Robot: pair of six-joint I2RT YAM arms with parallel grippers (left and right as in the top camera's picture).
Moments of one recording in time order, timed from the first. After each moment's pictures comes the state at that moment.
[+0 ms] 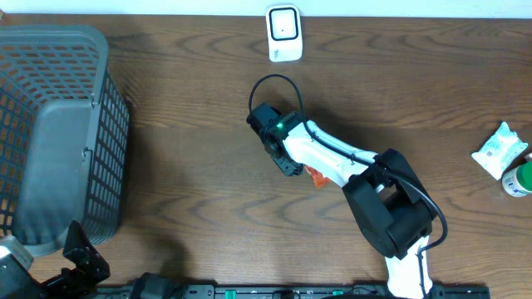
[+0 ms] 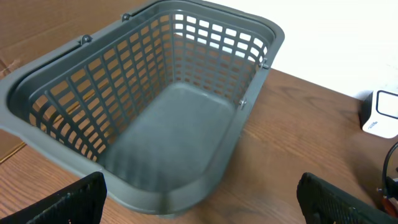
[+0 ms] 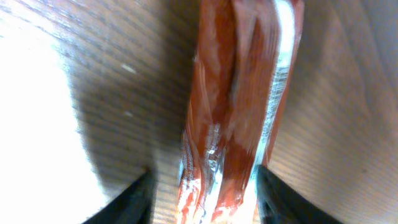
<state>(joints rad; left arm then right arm) -0.30 0.46 1.42 -1.47 -0.64 -0.43 0.70 2.12 1.42 -0.87 0.36 0.07</state>
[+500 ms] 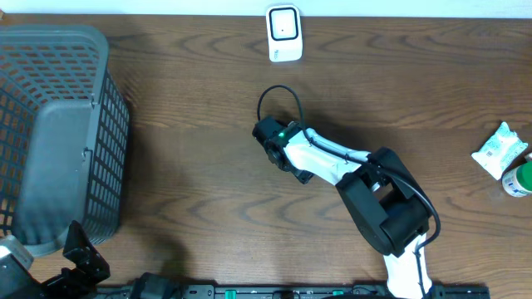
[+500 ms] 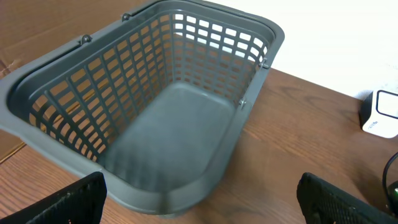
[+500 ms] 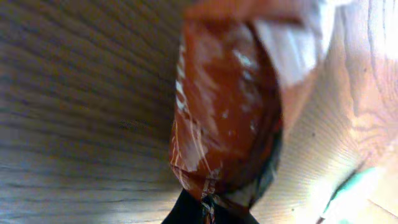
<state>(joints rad) -0.30 0.46 1.42 -1.47 -0.64 -0.43 0.70 2.14 1.34 -0.89 0.58 0.07</state>
